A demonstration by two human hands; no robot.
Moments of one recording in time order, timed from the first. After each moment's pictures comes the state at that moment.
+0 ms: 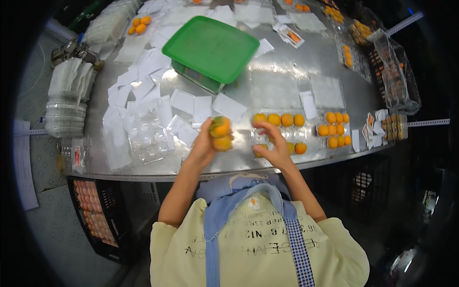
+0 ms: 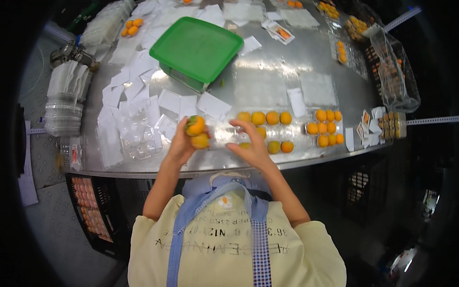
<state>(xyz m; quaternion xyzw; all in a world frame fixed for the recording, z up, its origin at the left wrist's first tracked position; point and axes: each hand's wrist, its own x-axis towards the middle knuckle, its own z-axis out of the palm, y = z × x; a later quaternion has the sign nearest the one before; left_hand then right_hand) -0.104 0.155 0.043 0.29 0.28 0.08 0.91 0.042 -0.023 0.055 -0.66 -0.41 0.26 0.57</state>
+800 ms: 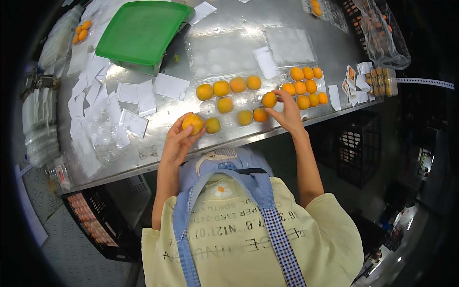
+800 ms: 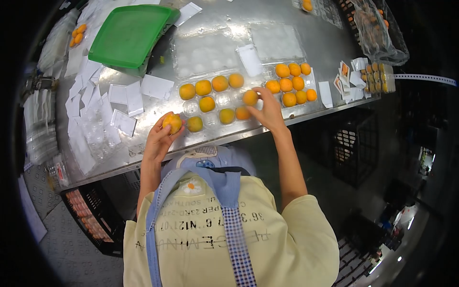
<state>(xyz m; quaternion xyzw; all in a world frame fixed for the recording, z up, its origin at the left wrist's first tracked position) -0.073 0.065 0.017 0.27 0.29 0.07 0.91 0.169 -0.180 0.016 -0.86 -0.33 0.16 0.36</state>
